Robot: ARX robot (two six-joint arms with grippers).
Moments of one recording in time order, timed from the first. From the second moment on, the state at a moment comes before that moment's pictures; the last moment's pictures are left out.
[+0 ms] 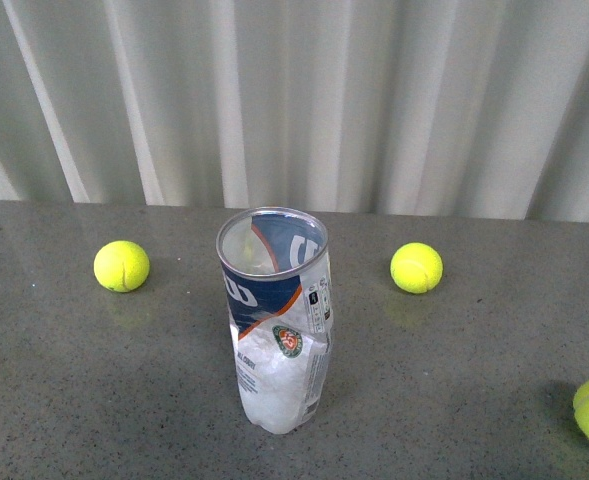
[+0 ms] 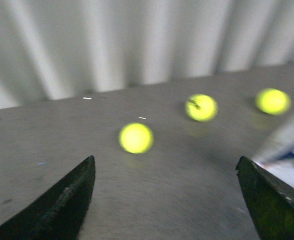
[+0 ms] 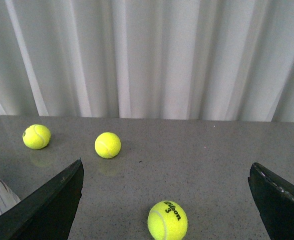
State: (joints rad) left arm 0.37 1.13 0.49 0.43 0.57 0.21; right arm 0.00 0.00 0.01 0.00 0.00 -0.01
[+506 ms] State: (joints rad) left arm 0.15 0.80 0.13 0.67 0.15 0.00; right arm 0.00 0.00 0.01 0.00 0.00 -0.01
